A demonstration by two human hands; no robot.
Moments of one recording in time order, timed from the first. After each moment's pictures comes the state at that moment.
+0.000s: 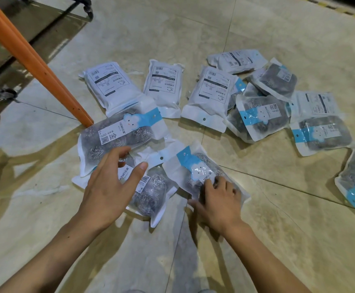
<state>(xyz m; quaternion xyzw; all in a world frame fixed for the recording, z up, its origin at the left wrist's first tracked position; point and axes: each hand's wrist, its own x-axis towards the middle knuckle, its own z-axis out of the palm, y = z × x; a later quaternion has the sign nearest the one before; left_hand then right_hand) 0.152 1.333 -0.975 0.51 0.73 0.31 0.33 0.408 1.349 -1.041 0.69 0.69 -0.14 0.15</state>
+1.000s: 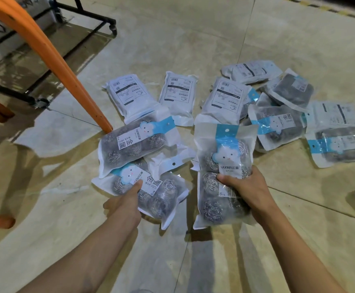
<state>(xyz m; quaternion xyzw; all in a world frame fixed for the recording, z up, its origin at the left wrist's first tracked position) 0.131 1.343 -1.151 -0.11 0.75 0.44 0.48 0.451 1.397 -1.011 0.68 0.42 -0.52 -0.30</state>
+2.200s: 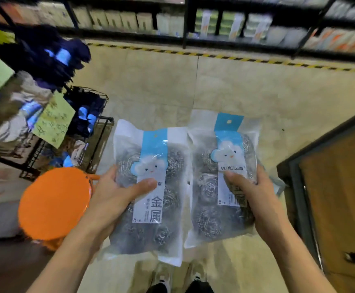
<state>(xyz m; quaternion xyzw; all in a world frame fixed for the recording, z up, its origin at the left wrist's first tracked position) 0.184 1.358 -0.328 0.34 0.59 0.41 0.60 0.467 1.345 -0.344 0.67 0.33 -0.51 -0.43</state>
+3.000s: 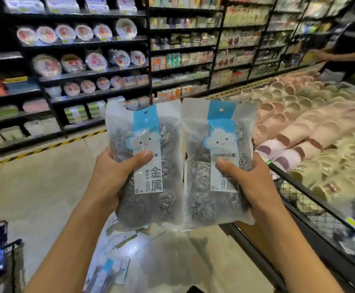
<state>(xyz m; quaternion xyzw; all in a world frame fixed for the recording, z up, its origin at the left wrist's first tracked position) 0.306 1.320 -0.007 0.56 0.33 0.33 0.68 0.488 1.122 -0.013 0.68 0.21 -0.23 -0.67</state>
